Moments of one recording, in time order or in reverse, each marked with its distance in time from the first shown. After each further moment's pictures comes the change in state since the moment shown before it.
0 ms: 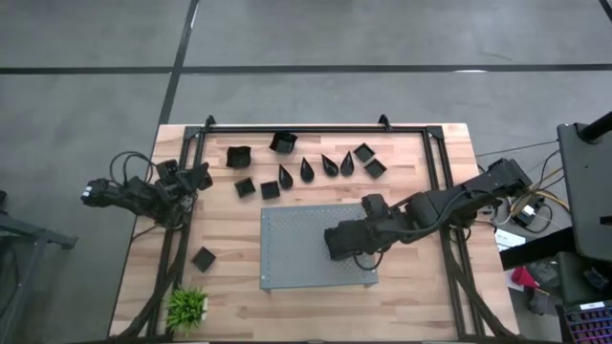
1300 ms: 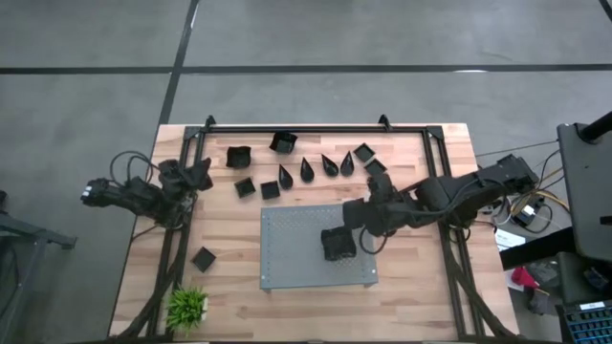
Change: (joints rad) left arm 0.000 0.046 0.000 -0.062 -0.145 -0.131; right arm -0.071 -0.077 0.010 0.006 0.217 -0.205
